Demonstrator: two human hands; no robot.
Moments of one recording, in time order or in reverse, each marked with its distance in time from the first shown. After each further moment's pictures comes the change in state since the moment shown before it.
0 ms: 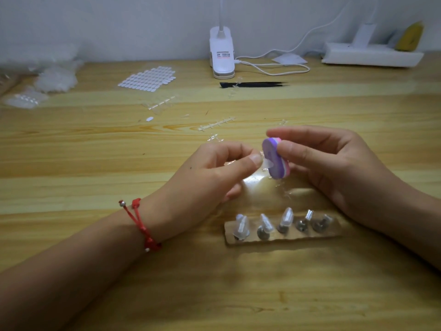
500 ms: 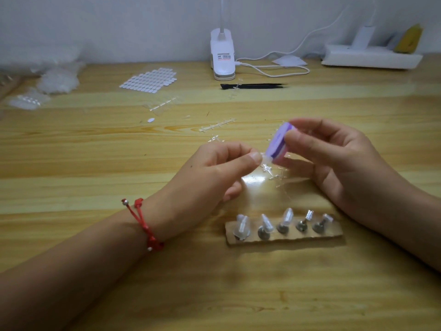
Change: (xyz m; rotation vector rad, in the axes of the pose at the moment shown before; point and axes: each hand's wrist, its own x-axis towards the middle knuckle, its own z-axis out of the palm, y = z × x) left_hand 0.000 0.002 0.001 -0.031 0.024 -0.025; right_hand 0.004 -0.001 0.001 0.286 0.157 0.013
